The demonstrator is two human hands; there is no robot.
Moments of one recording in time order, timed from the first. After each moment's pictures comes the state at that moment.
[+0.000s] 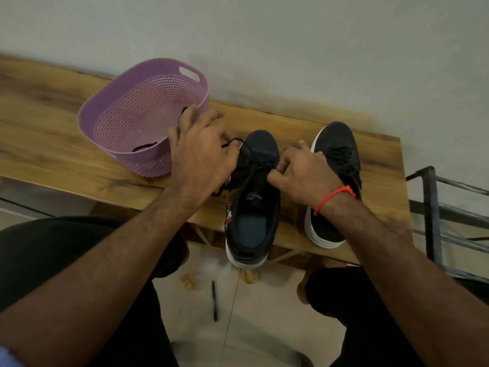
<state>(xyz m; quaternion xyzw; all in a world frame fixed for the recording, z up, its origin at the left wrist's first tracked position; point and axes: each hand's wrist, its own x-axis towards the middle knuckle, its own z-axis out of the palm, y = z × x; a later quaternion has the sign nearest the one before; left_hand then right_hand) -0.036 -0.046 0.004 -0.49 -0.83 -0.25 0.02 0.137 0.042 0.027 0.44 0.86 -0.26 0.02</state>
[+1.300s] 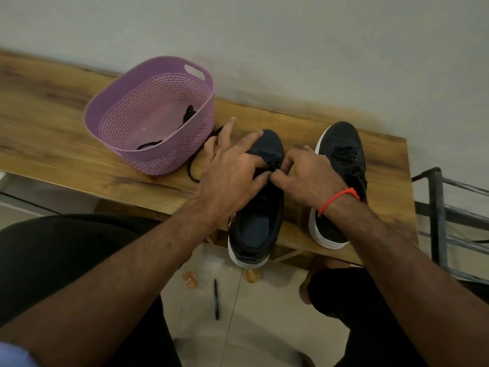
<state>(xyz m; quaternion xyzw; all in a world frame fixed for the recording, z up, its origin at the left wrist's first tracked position) -0.005 -0.050 -0.010 -0.62 -0.77 -0.13 -0.01 0.135 0.041 0.022 0.43 0.86 -0.28 -0.01</state>
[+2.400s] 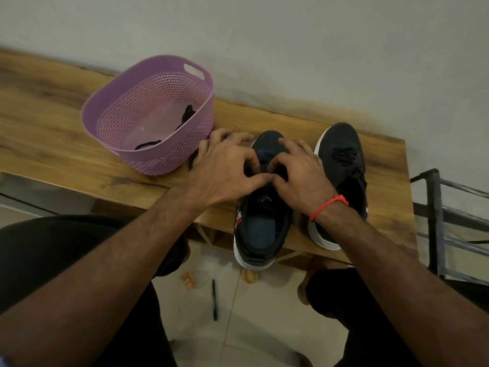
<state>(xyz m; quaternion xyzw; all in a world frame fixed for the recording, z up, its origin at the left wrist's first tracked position) -0.024 -0.047 0.003 -0.60 -0.77 -0.17 -0.13 0.130 0.043 -0.004 0.39 0.90 -0.21 -0.02</state>
